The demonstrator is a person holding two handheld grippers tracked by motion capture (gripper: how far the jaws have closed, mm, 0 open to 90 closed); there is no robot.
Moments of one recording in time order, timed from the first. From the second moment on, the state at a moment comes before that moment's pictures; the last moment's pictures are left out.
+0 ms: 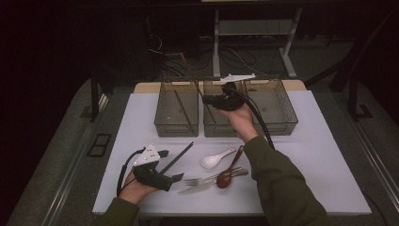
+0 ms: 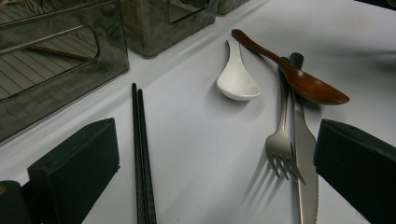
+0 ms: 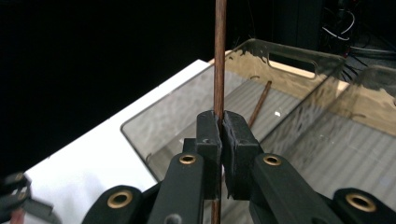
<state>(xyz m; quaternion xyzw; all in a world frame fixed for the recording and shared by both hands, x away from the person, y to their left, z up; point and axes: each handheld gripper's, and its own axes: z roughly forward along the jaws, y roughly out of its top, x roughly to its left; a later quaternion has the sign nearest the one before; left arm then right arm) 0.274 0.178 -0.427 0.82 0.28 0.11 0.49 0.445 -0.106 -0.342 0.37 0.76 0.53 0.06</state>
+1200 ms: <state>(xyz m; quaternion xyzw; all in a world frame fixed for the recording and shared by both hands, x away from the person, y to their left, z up) 0.272 0.179 -0.427 0.82 0.27 0.11 0.49 0.477 -0.030 -0.378 0.40 0.78 0.48 0.05</state>
